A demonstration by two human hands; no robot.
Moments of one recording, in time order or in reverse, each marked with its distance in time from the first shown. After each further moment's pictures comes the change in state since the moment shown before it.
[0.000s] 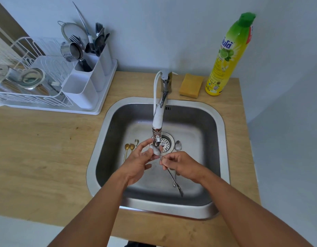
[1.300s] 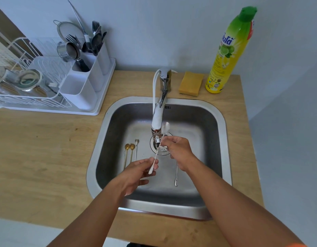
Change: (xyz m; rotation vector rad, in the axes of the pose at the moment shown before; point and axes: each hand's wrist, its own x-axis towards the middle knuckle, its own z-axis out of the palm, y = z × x) left_hand -0.015 -0.011 -0.002 0.152 0.136 -0.284; right_hand 0.042 -0.035 0.015 0.301 0.513 0.237
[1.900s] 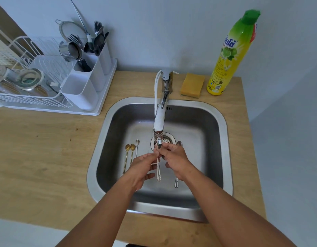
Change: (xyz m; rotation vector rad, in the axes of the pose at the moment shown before) left_hand 0.007 0.015 0.024 -0.149 0.129 0.084; right_hand -0.015 0.016 0.011 0.049 -0.169 0.023
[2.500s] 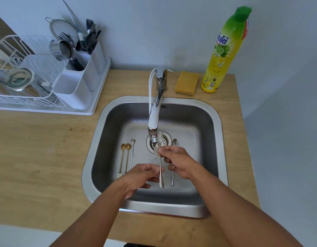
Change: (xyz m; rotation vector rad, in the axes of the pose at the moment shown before) left_hand -0.016 -0.013 -0.013 0.386 -0.254 -0.046; right_hand 0.003 0.009 -0.031 0.081 -0.060 0.171
